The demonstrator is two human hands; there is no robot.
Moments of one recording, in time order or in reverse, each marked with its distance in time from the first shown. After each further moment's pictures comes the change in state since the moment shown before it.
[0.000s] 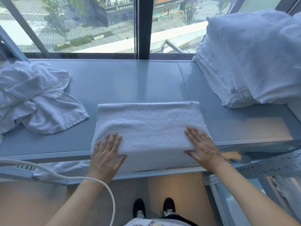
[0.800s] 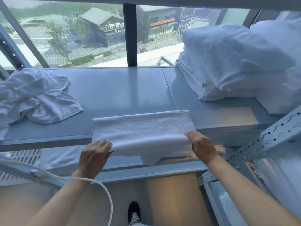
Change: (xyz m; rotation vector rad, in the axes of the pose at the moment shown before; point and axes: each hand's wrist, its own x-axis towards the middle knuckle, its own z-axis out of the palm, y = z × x) left_hand -0.064 0.042 -0.032 0.097 0.385 0.219; right_hand -0.097 0.003 -0.035 0.079 0.393 0.001
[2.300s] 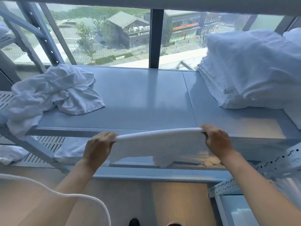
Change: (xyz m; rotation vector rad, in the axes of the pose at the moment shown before) left_hand -0.009 -0.016 -0.058 -0.148 -0.026 -0.269; right_hand 0.046 -0.009 -0.021 0.024 0.064 0.103
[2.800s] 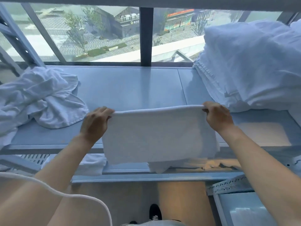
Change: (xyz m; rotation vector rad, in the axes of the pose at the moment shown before) left_hand 0.167 -0.030 0.043 0.030 0.047 0.107; right_hand 0.144 0.058 0.012 -0.108 -0.037 0.134
